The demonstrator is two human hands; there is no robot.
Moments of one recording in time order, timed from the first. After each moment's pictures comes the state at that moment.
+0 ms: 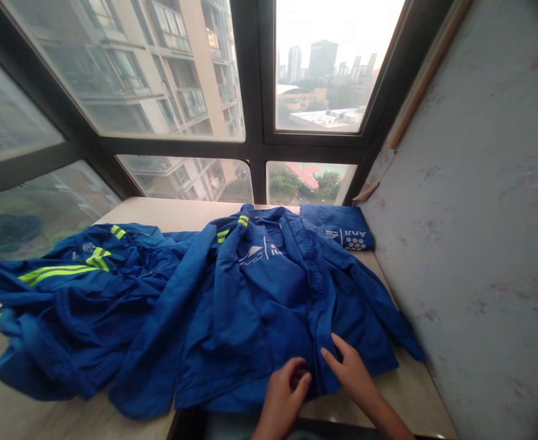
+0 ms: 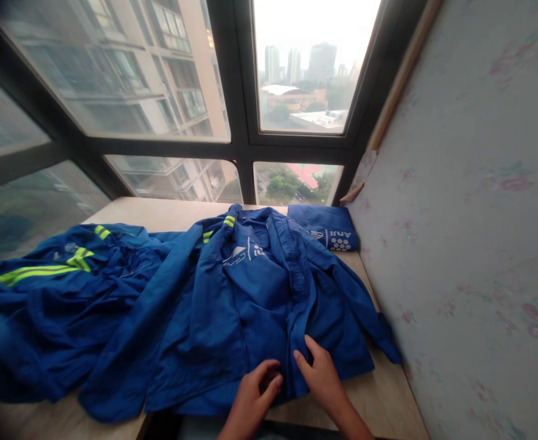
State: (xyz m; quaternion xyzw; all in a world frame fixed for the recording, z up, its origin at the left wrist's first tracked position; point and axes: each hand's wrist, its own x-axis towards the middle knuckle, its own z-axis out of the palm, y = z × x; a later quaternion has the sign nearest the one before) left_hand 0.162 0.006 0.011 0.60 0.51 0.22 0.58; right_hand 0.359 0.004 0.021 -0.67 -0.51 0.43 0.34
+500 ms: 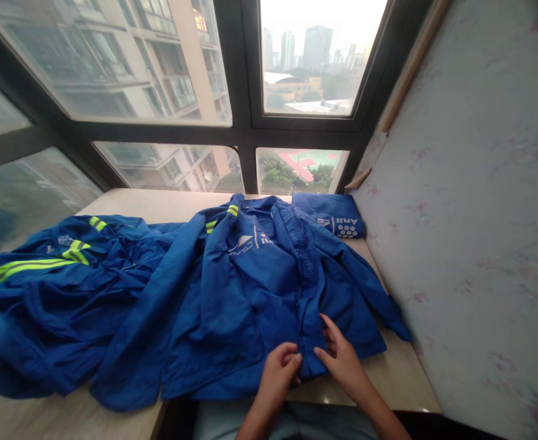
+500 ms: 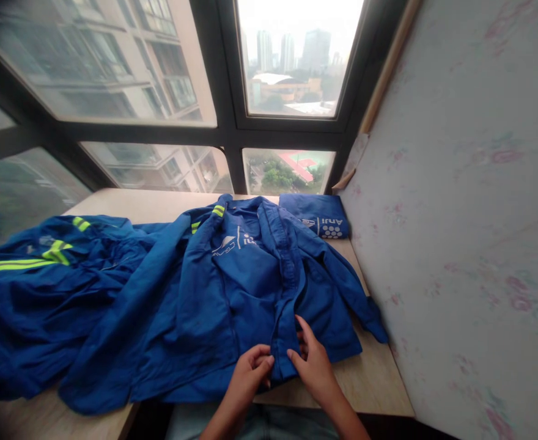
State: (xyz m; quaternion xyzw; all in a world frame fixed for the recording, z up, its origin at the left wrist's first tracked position) left_hand 0.187 0.007 -0.012 0.38 0.49 0.28 0.73; right_hand 0.362 -0.018 -0.017 -0.64 -0.48 0.42 0.43
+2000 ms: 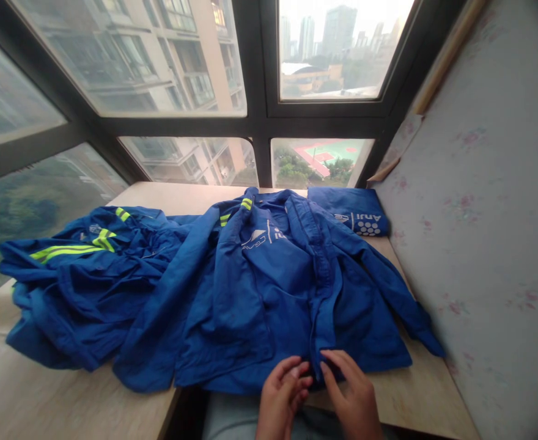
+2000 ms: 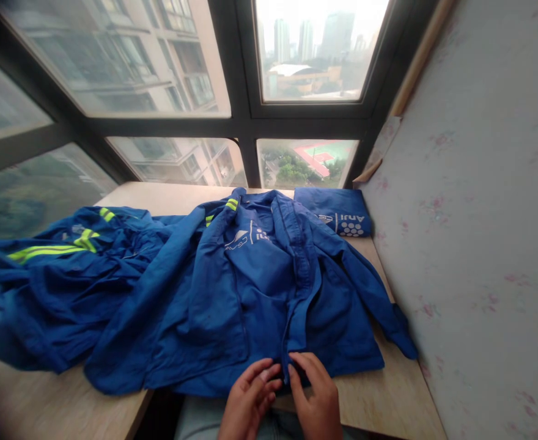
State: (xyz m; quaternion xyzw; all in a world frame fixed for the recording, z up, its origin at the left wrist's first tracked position) left_hand 0.170 -0.029 0.007 0.07 0.55 0.39 0.74; right_hand 0.324 -0.042 0.011 -0.62 -0.61 0.15 0.48
